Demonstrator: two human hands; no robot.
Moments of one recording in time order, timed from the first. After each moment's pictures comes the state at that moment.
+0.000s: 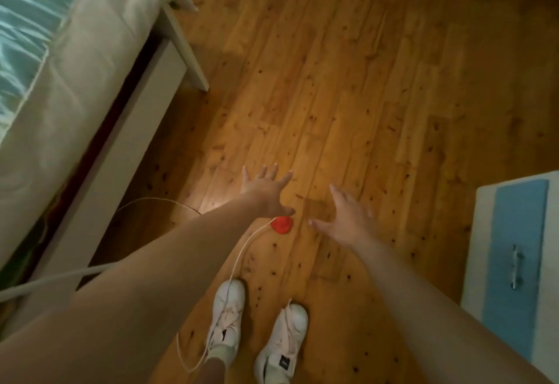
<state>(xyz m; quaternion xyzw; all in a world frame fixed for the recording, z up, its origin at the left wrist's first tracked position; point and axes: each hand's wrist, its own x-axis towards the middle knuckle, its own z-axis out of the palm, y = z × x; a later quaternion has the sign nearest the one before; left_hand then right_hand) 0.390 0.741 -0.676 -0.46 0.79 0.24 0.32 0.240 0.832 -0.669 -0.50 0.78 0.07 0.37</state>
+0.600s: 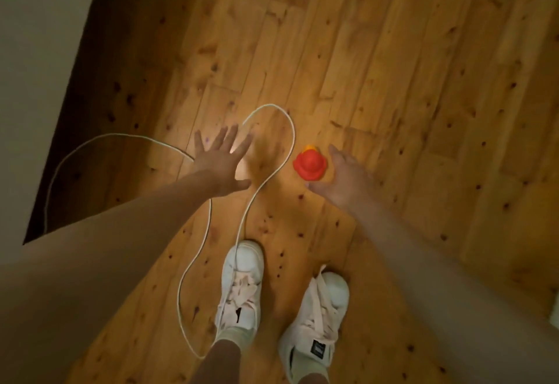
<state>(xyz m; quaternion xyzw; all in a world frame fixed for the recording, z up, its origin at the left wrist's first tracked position) 0.528 0.756 -0.943 -0.47 0.78 0.17 0.36 0.311 0.837 -0.948 -0.48 0.77 0.07 0.42</state>
